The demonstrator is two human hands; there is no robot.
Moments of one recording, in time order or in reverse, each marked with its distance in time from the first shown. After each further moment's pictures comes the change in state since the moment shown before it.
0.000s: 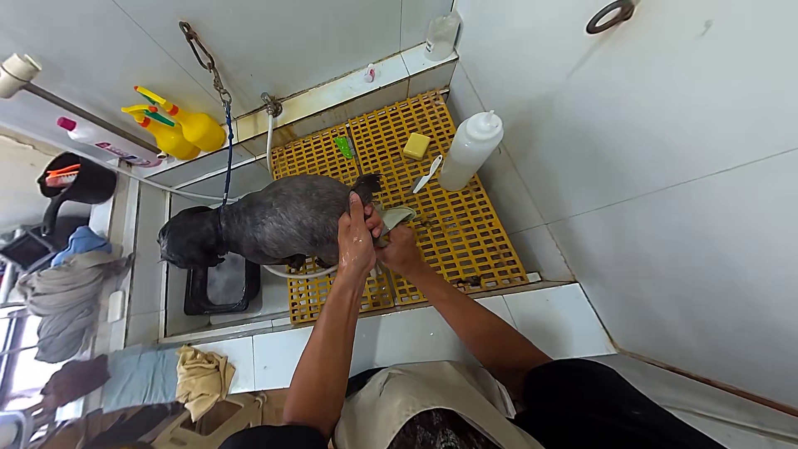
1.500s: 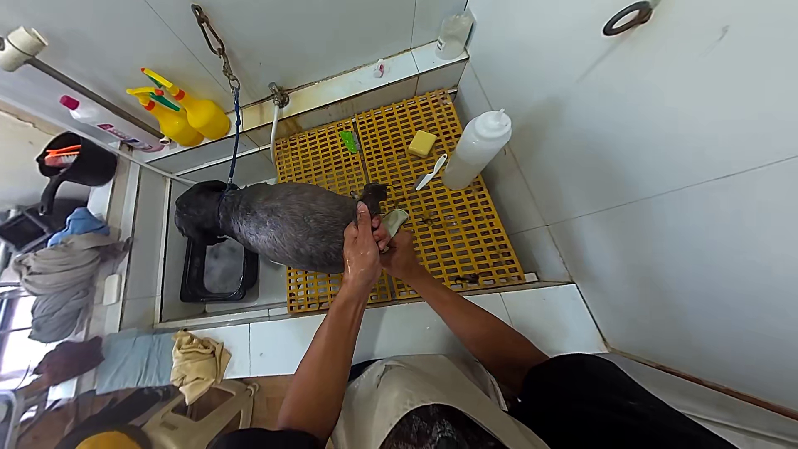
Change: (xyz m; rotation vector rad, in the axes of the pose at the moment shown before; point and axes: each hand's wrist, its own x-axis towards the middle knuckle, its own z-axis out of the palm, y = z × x) left_hand -0.033 -0.006 -0.004 -0.001 0.039 0.009; right_hand -0.020 -0.003 0.001 0.303 -0.098 0.067
